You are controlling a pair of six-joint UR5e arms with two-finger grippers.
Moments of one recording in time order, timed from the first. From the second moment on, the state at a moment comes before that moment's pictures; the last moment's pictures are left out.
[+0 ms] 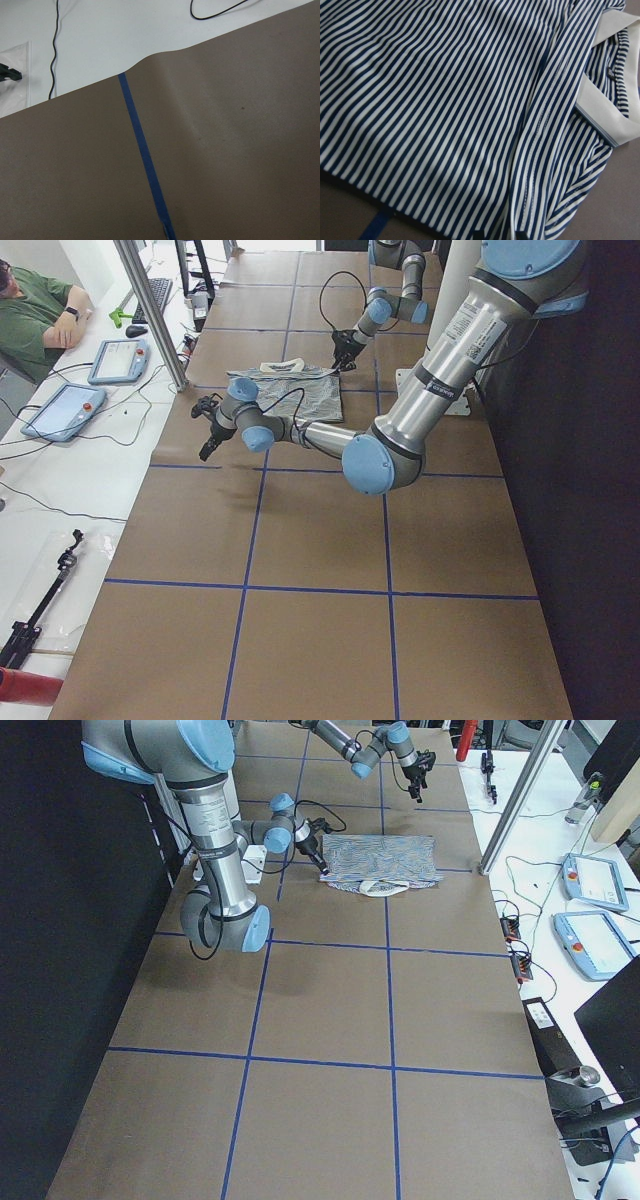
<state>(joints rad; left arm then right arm) -0.94 -2.19 -1.10 -2.34 -1.74 -0.60 0.20 -1.03 1.77 -1.48 1.24 0.87</state>
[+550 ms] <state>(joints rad) -0.94 -2.19 -1.10 -2.34 -1.74 -0.60 0.21 -1.04 1.77 -1.48 1.25 0.83</state>
